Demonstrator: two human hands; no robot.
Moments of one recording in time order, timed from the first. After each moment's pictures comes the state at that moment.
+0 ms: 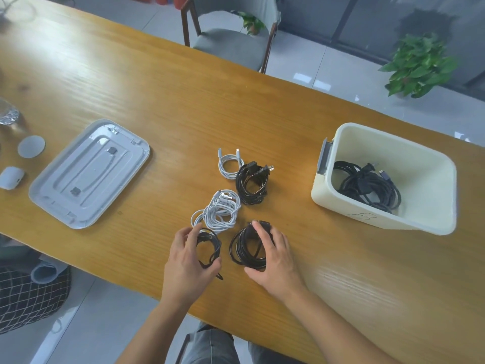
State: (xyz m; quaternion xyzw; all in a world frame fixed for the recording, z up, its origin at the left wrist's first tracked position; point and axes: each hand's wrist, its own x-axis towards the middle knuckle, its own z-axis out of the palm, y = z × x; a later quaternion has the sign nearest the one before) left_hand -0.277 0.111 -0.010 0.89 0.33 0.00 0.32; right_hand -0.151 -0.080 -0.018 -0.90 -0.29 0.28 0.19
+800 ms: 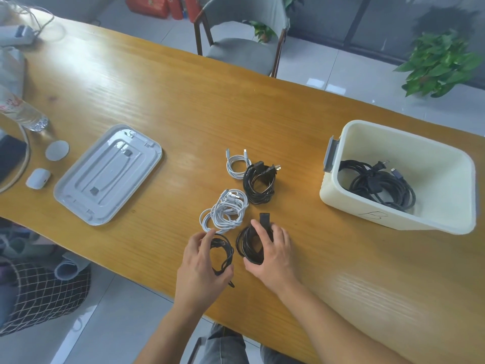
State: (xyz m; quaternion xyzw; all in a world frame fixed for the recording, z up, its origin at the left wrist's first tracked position) left_hand -0.285 0.087 -0.004 0.90 0.31 0.00 0.30; right_hand -0.158 -0.064 -0.044 -0.92 -0.30 0.18 0.17
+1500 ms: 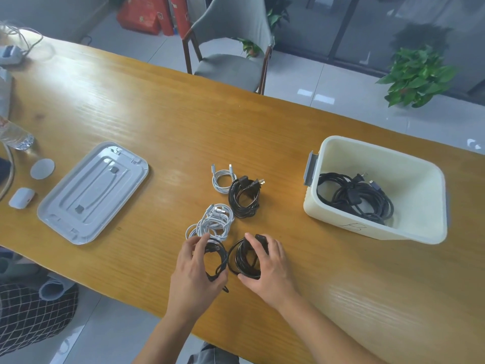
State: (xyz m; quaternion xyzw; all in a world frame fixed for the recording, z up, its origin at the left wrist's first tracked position) left_hand -0.257 0.082 0.007 0.91 0.29 0.02 0.29; right_hand -0.139 -0.088 -0.033 -0.90 -0.32 0.23 0.21
